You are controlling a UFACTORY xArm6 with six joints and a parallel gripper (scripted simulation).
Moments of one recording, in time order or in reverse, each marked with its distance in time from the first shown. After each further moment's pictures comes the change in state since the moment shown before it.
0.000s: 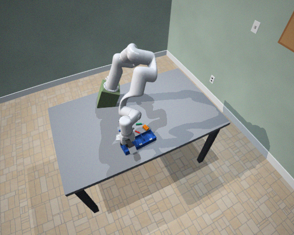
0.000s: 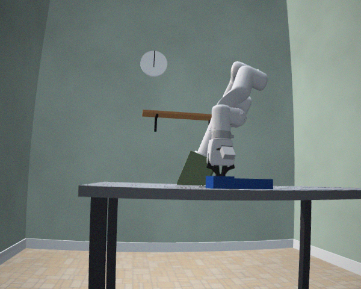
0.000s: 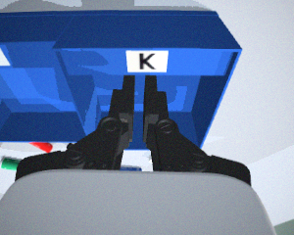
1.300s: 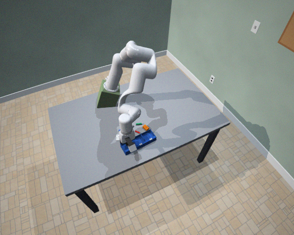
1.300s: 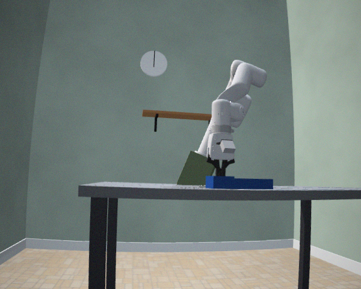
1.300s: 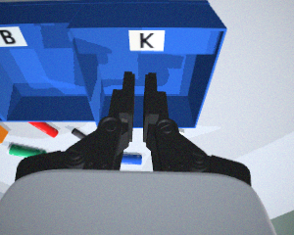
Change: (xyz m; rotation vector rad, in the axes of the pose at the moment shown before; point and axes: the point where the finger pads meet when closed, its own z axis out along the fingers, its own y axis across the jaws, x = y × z) arm 0.000 0.000 -0.022 0.000 0.001 0.000
